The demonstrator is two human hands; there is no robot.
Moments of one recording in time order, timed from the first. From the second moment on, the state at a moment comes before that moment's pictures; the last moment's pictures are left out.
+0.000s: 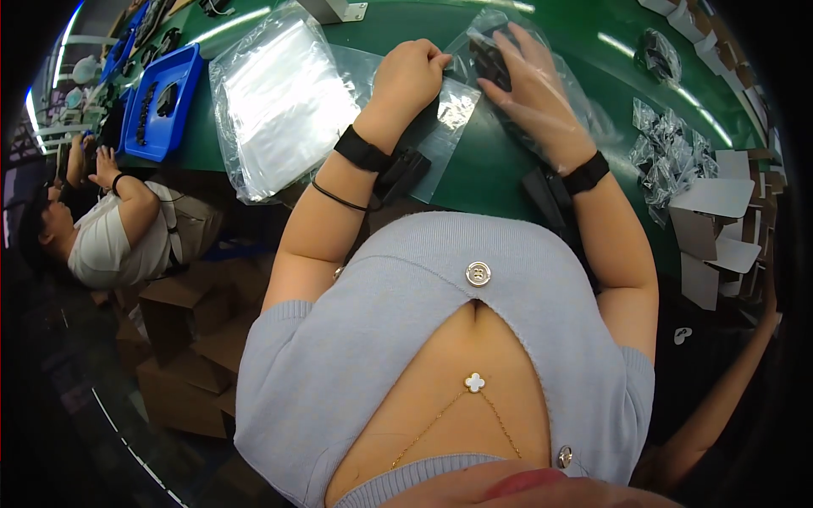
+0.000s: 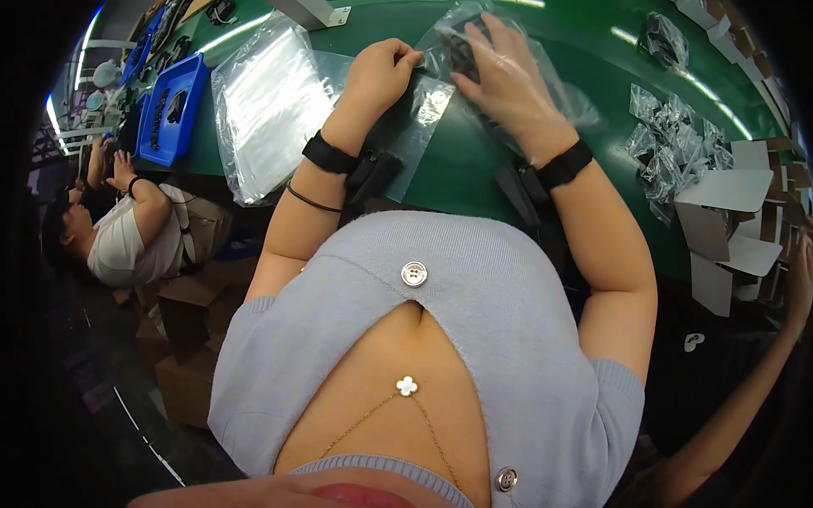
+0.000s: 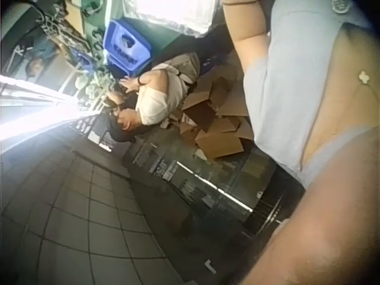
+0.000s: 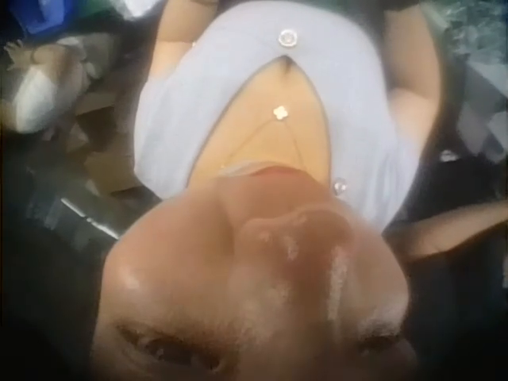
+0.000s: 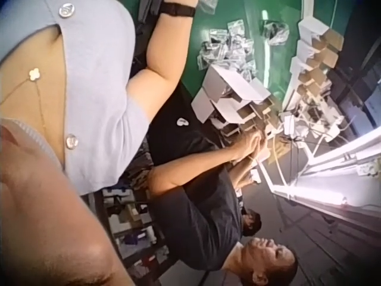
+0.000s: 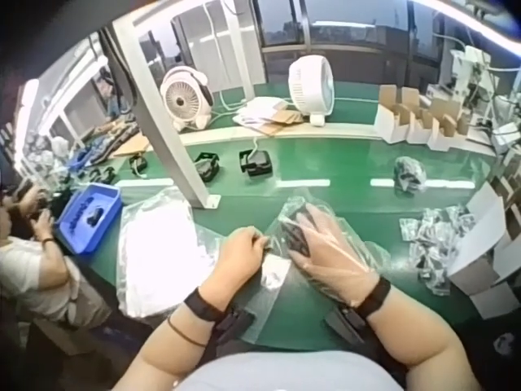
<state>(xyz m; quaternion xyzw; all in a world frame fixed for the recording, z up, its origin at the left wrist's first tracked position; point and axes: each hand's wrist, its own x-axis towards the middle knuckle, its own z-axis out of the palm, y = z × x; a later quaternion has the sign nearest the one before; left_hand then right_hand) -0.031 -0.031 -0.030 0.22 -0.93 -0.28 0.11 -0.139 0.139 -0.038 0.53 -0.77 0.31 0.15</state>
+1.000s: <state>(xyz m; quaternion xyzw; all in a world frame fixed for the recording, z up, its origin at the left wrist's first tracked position) 0.017 -0.053 -0.017 0.21 -0.77 -0.60 0.08 -0.159 0.241 -0.006 0.30 -0.69 0.58 -0.31</state>
